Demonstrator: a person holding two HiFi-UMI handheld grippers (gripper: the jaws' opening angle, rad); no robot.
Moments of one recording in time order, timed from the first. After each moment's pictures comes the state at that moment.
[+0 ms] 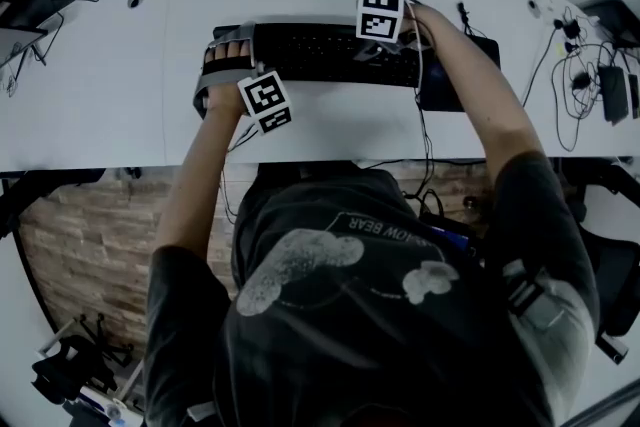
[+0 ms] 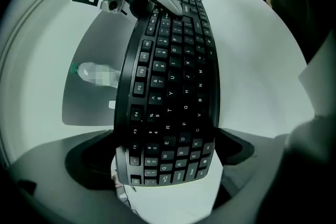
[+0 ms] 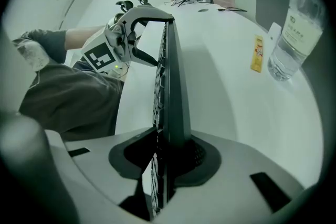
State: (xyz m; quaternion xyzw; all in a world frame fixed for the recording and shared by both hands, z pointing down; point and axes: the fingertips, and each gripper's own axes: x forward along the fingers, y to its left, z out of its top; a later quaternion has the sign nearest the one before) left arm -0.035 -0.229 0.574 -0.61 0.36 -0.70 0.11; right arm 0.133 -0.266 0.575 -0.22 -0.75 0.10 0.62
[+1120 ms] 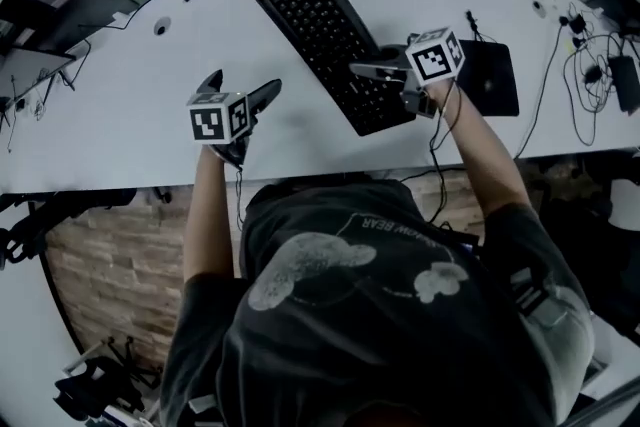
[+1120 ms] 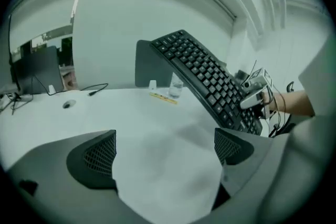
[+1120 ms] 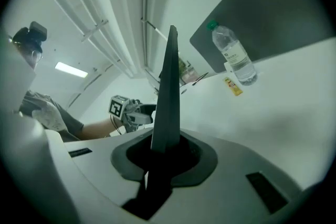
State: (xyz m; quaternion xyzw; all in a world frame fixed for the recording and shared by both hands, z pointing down) left arm -0.100 -0.199 0.508 -0.71 0.60 -0.22 -0.29; right arm 0.091 -0.252 0.499 -0.05 -0.91 0.36 0.19
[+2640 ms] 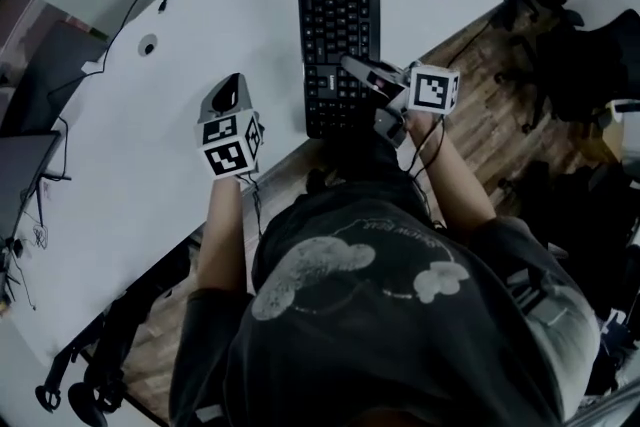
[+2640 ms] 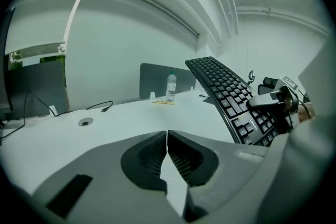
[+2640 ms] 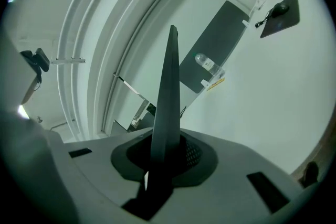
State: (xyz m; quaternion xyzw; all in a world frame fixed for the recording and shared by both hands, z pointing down) left arm -0.243 -0.096 0.497 -0.83 0.50 -0.18 -0.16; right arm -0.050 -0.055 0.456 0.33 -0.85 0.40 -0.13
